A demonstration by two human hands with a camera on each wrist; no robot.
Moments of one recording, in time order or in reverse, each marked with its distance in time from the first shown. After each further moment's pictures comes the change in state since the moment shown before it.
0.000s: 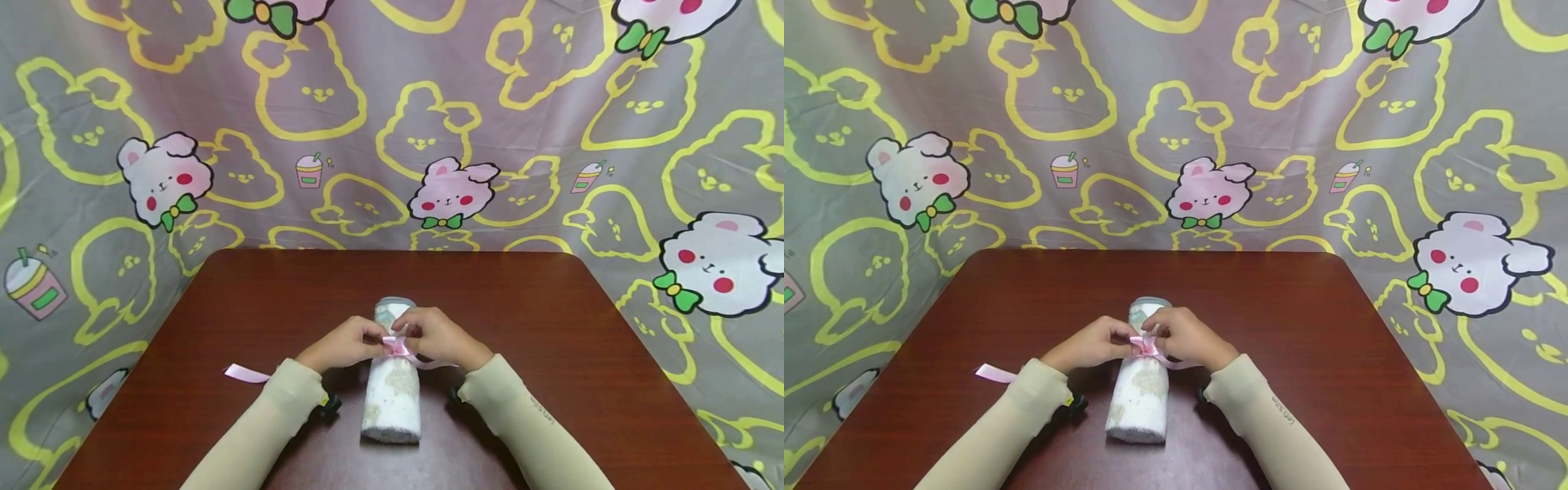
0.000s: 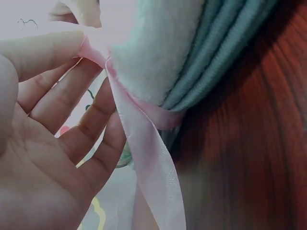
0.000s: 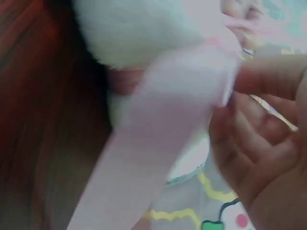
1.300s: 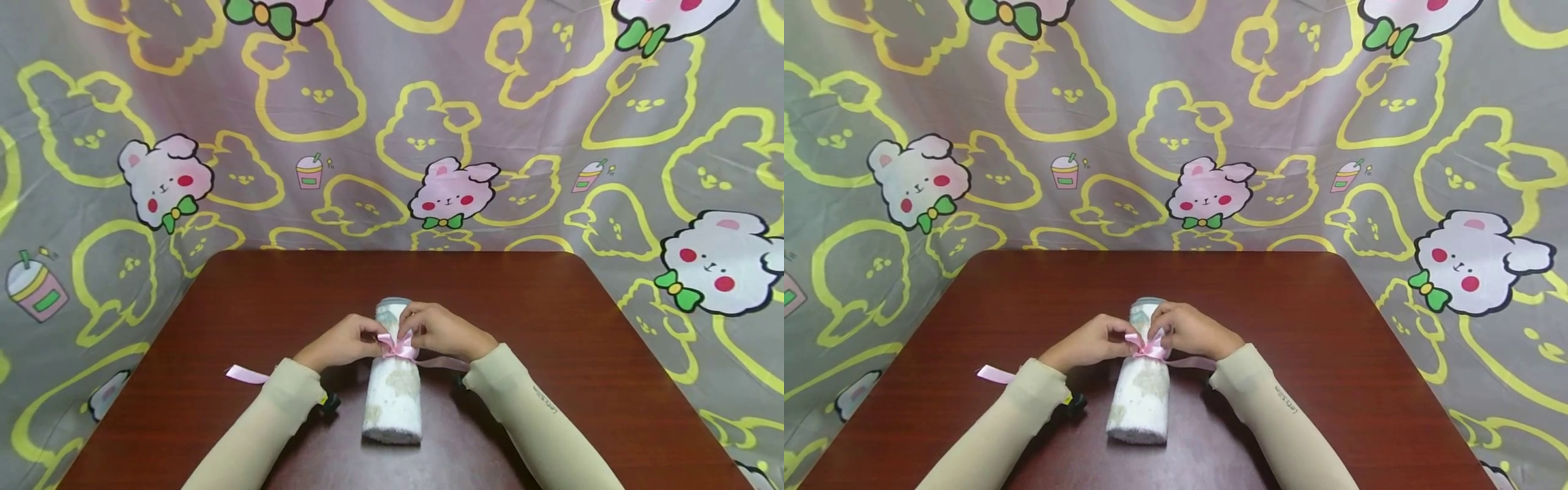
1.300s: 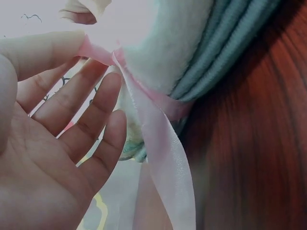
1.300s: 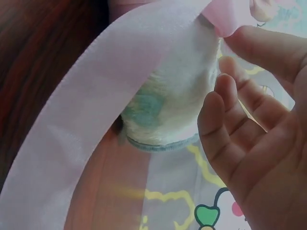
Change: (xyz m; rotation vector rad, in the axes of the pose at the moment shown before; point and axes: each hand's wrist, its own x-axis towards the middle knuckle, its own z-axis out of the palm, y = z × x) left_hand -0.002 -0.001 -0.004 -0.076 0.010 -0.013; right_hand 0.004 0.010 -0.015 0.011 -0.131 -0.090
